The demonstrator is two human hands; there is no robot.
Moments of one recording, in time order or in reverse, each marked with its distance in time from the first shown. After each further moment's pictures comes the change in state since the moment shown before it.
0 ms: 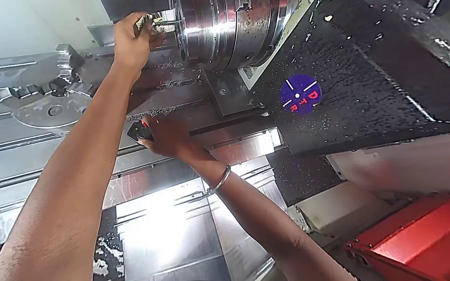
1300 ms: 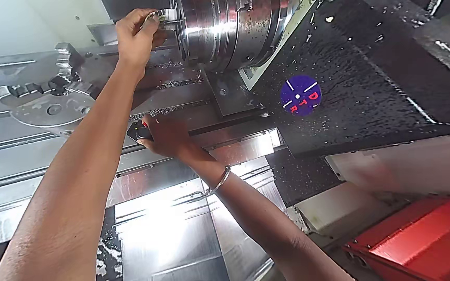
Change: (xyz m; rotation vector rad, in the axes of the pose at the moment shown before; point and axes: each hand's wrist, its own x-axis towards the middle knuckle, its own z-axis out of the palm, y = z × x) left_hand 0.001 0.003 0.008 -0.066 0.052 0.015; right_hand 0.001 -0.001 0.002 -0.018 0.012 0.012
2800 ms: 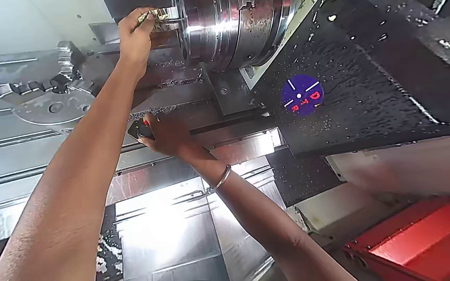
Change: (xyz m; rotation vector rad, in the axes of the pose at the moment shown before) left_hand 0.004 -0.004 0.000 -0.142 0.007 -0.067; right_hand -0.001 0.001 0.000 0.008 0.007 -0.005
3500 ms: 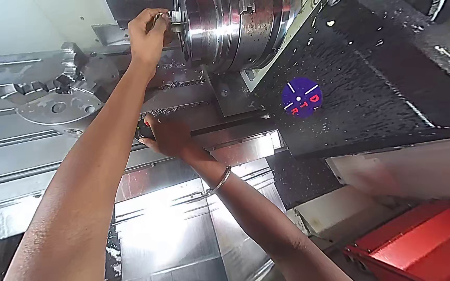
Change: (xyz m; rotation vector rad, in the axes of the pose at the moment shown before) left_hand 0.003 0.000 0.016 0.176 0.057 0.080; right_hand 0.000 -0.001 0.000 -0.041 0.010 -0.008
